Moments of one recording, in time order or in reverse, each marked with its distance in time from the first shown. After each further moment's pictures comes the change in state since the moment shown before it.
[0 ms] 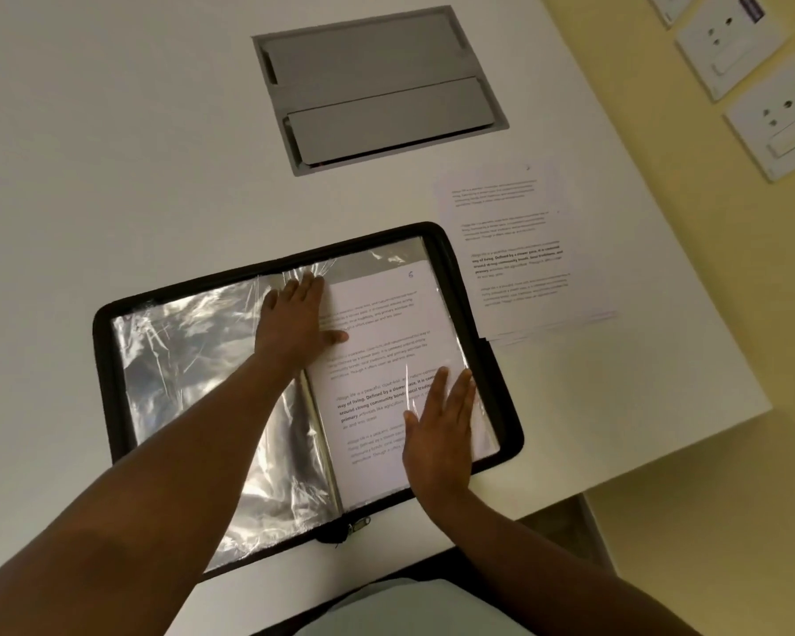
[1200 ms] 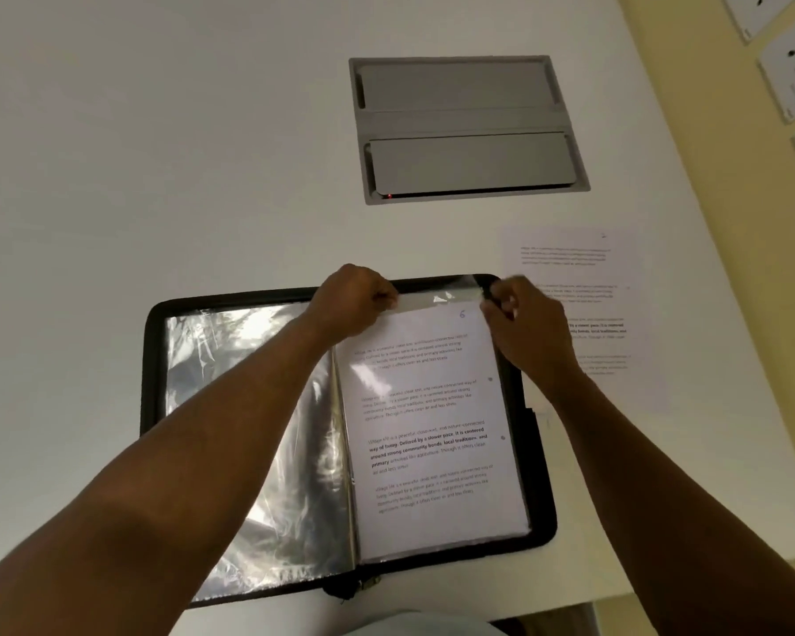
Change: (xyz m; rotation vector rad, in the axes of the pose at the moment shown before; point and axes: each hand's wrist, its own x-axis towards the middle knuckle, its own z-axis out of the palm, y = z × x) left_hand 0.047 0.000 -0.072 -0.415 0.085 0.117; right_hand 0.196 -0.053 -0.146 0.333 -0.141 -0.216
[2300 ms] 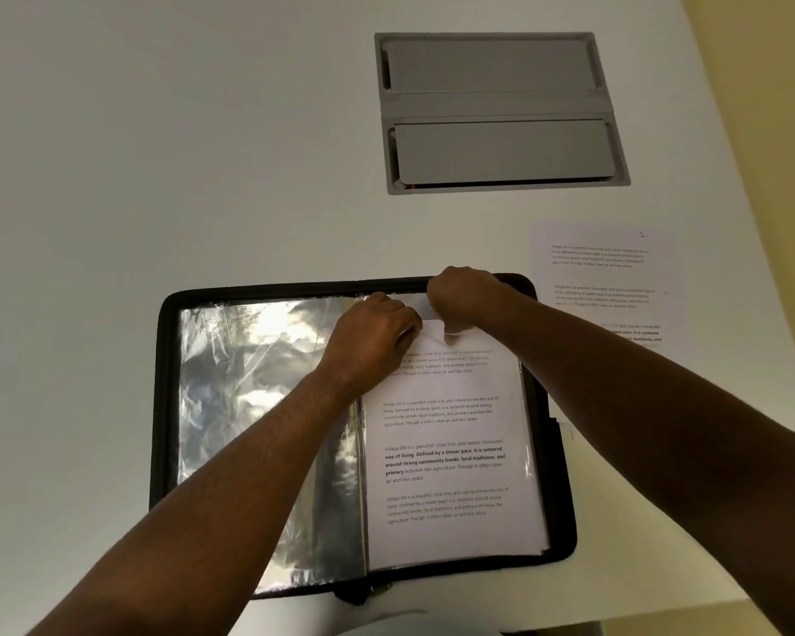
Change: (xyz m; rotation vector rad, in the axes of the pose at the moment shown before) left_hand -0.037 -0.006 0.034 0.189 0.248 0.217; right_hand 0.086 -0.065 0.080 -0.956 -0.709 -0.355
